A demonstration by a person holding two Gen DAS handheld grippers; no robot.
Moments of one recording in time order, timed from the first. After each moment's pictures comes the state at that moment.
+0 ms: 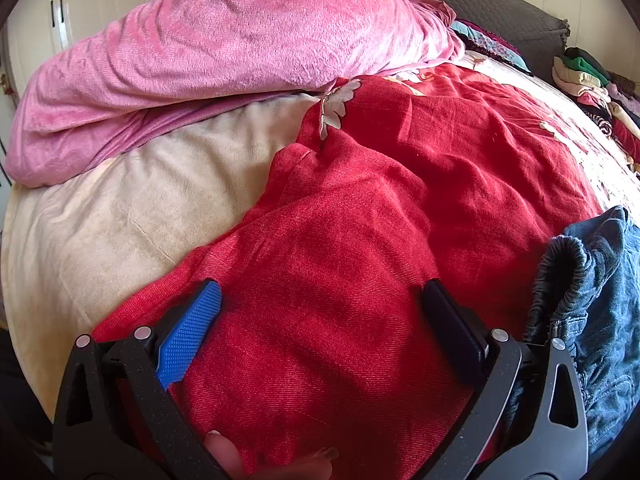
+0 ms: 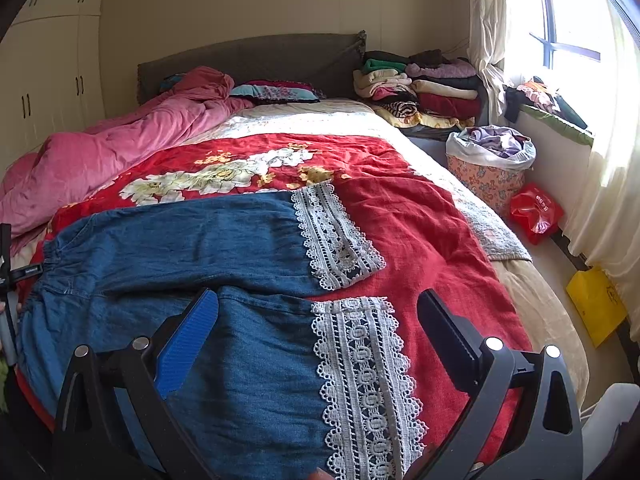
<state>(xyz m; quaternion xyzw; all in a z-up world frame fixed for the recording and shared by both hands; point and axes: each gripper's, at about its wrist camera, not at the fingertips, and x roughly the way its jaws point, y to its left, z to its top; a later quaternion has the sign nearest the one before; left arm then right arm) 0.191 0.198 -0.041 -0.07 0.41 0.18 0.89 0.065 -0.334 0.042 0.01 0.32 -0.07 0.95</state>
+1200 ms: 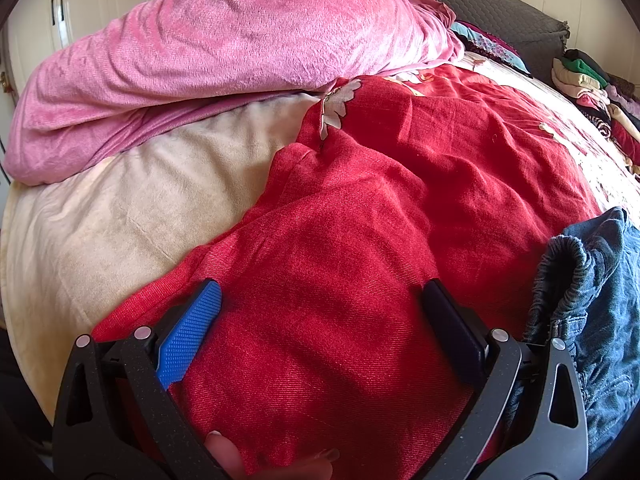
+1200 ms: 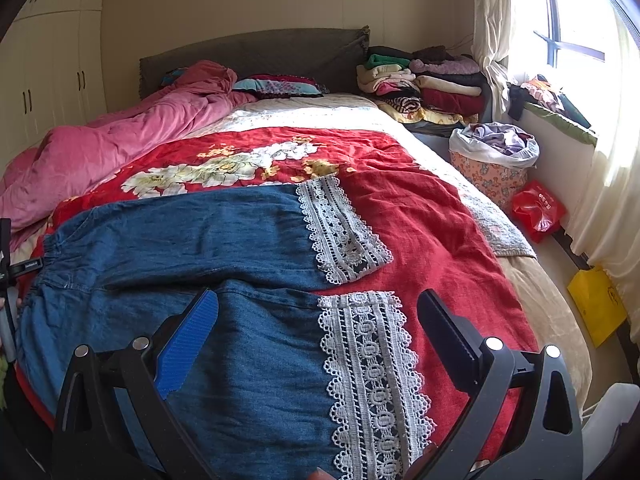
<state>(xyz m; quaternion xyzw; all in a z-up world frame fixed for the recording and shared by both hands) 0.191 0.199 -0.043 -0.08 0.40 0.18 0.89 0.066 -0.333 0.034 0.01 0.33 -0.06 0.94</state>
